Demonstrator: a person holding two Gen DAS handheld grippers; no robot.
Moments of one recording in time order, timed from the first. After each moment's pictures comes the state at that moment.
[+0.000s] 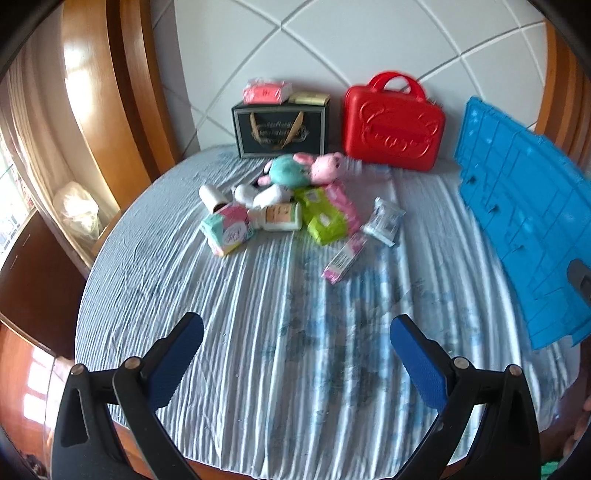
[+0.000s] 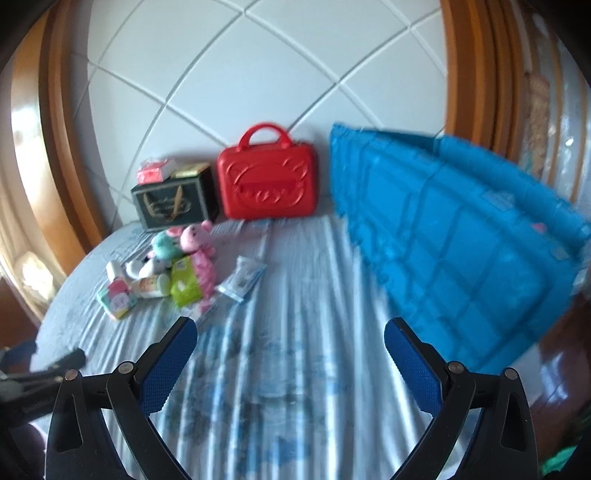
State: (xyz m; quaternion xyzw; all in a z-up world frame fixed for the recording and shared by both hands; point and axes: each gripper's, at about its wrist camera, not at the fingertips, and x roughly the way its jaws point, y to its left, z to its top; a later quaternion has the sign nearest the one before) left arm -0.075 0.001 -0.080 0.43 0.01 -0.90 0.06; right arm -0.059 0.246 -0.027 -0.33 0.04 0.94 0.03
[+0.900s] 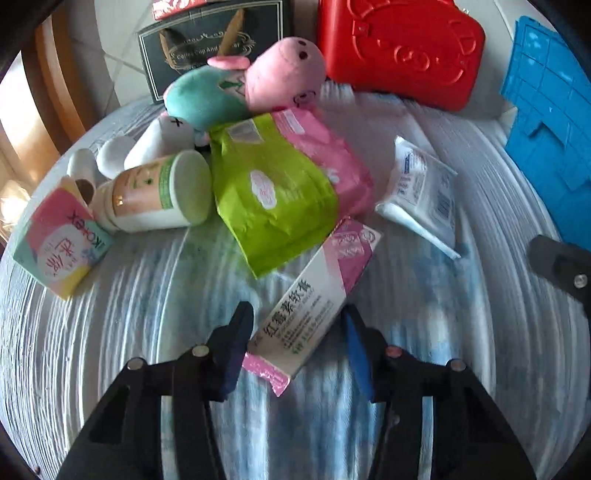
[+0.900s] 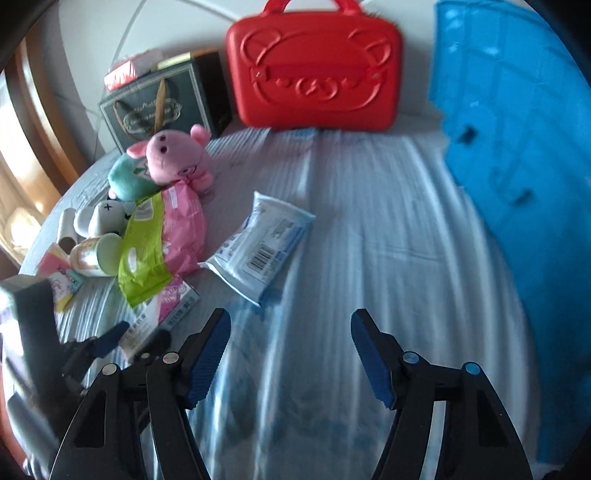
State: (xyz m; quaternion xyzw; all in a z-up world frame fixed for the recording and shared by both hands) left arm -0.294 0.046 -0.271 0.49 0.02 -0.87 0.00; right arm -0.296 0.203 -0.206 -0.47 0.03 0.88 -0.04
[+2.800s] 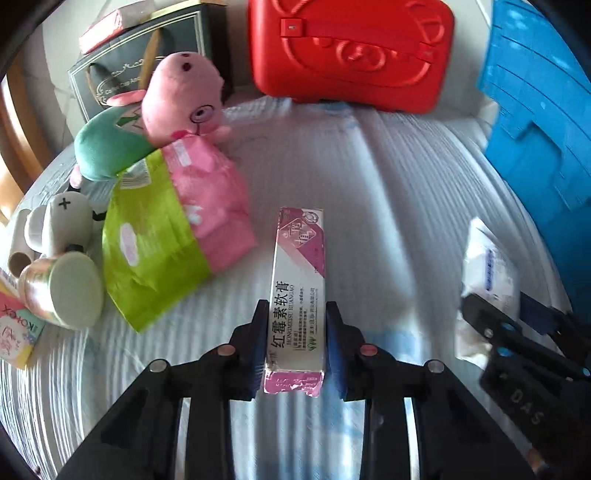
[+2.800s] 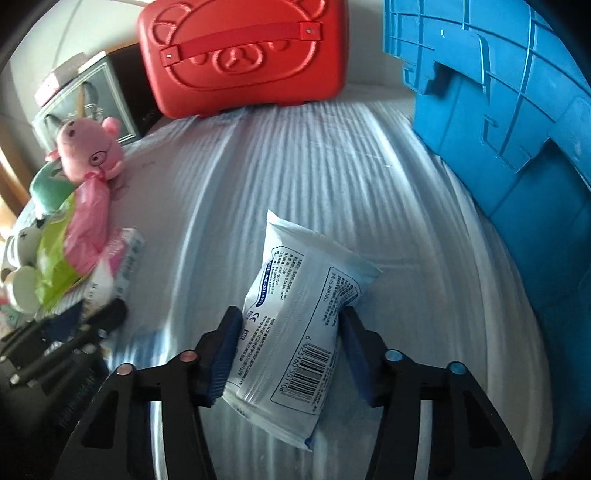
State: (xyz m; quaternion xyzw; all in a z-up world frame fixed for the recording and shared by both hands) left arm -0.346 0.117 -0.257 0.49 -0.01 -0.87 -0.05; right arm -0.316 0.272 -0.243 -0.48 0.05 0.87 0.02
